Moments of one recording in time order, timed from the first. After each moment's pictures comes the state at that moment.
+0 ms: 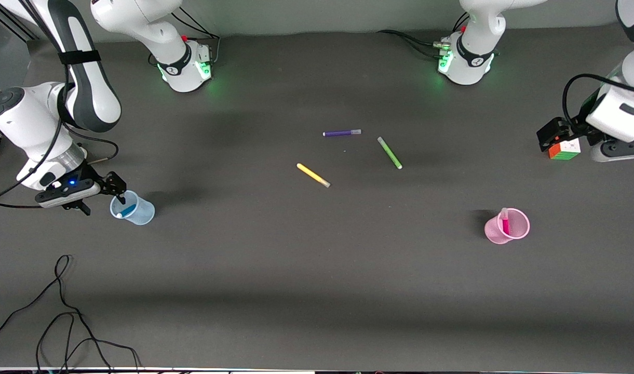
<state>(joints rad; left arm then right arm) 0.11 -0.10 -0.18 -1.76 0.07 1.66 -0.14 0.46 0.02 -0.59 -2.38 0.14 2.74 -0.61</state>
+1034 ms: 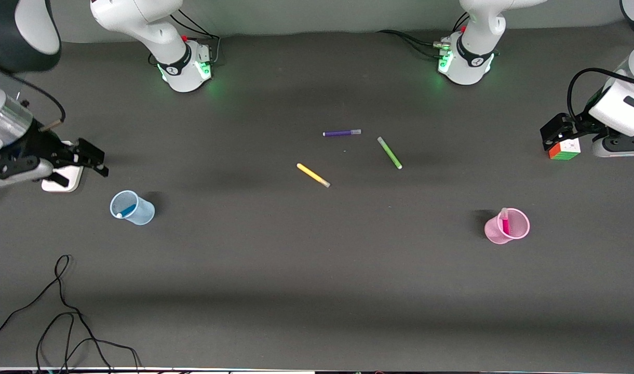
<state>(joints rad) 0.11 -0.10 -0.18 -1.76 0.07 1.68 -0.08 0.37 -0.13 -0.35 -1.89 0.05 1.91 -0.15</state>
